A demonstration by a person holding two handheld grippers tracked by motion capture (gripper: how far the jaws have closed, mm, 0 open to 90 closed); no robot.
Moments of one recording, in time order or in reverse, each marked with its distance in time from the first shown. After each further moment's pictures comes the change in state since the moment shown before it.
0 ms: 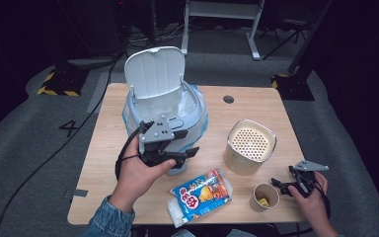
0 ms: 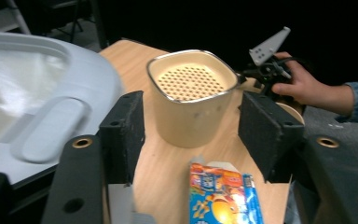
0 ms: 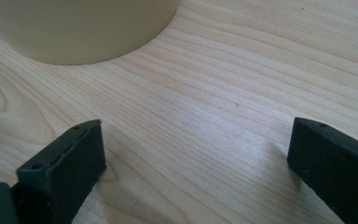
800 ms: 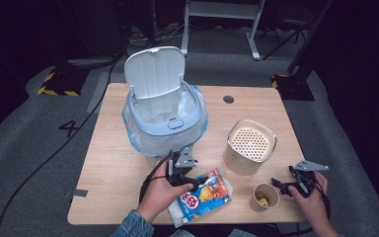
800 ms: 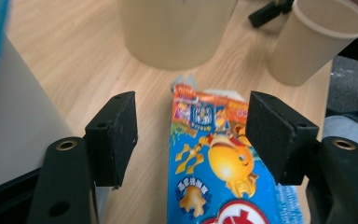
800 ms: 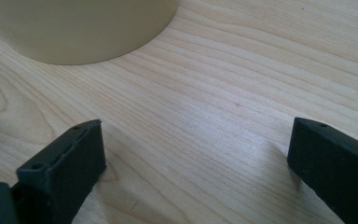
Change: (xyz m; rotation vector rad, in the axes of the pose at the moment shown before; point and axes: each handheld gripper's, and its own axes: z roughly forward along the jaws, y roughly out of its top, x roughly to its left) left arm -0.004 -0.094 0.099 0.237 -0.040 -0.059; right arm 0.000 0.000 0.000 0.001 0.000 -0.001
